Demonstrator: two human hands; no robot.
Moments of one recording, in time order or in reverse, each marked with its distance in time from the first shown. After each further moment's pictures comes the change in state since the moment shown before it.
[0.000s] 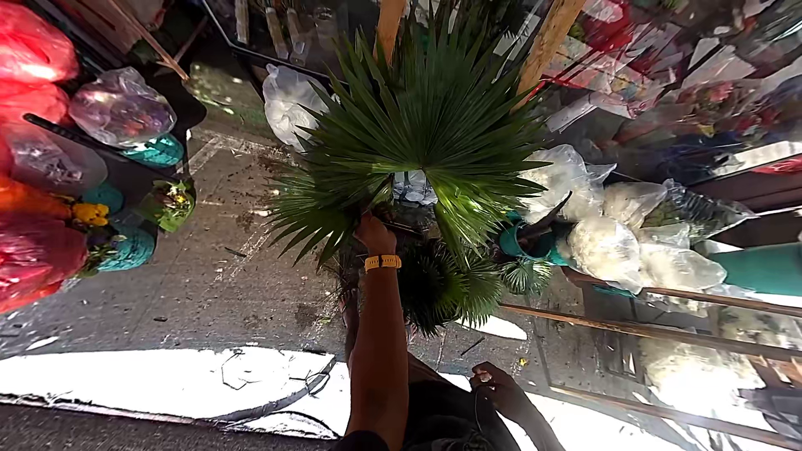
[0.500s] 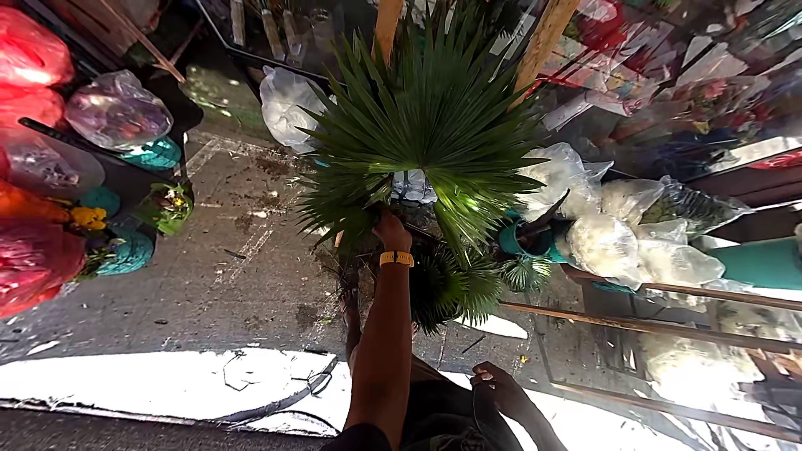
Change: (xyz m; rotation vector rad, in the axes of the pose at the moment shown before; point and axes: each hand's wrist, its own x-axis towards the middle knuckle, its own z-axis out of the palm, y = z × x) left_hand -0.017 -0.030 0.012 0.089 -0.049 -0.154; right_hand -0.001 0.004 0.006 -0.007 -0.001 0.002
